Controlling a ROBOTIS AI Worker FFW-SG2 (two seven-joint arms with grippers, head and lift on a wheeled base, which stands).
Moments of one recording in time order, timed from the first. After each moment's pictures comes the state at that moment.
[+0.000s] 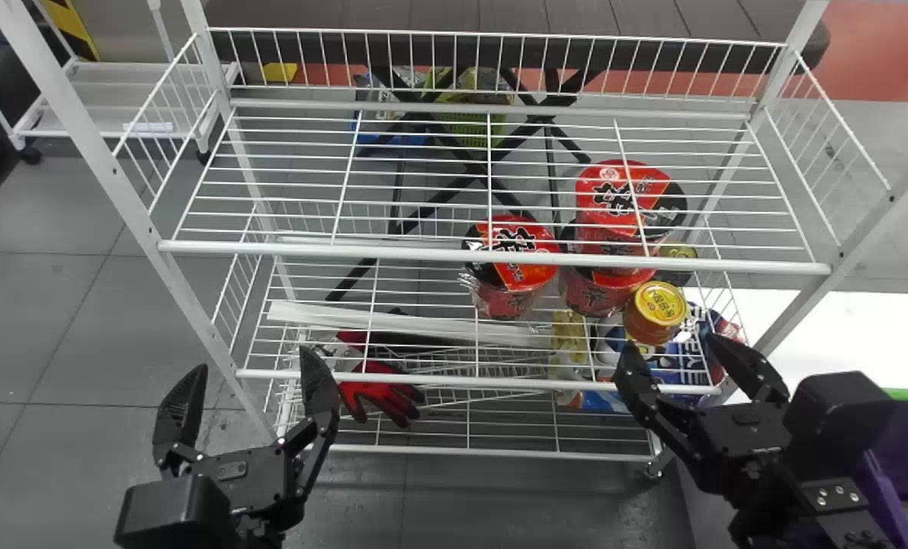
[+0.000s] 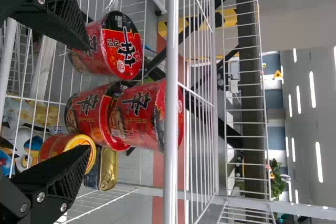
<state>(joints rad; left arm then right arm) 0.66 0.14 -0.26 -1.93 0.03 -0.29 0.46 0.61 -0.26 0.07 -2.08 -0.22 0.14 -0.04</state>
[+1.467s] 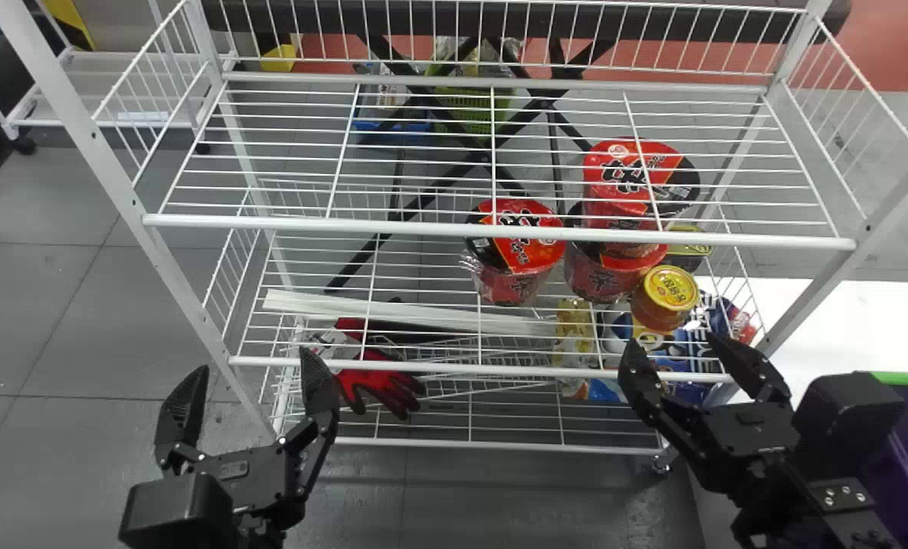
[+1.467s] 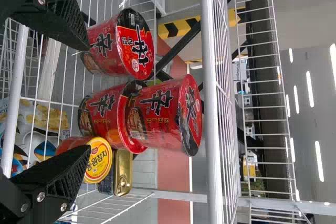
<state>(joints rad) 0.65 0.14 -0.26 -1.92 0.03 -0.29 0.46 0.60 -0.25 0.06 -2.06 -0.25 0.12 -0.02</state>
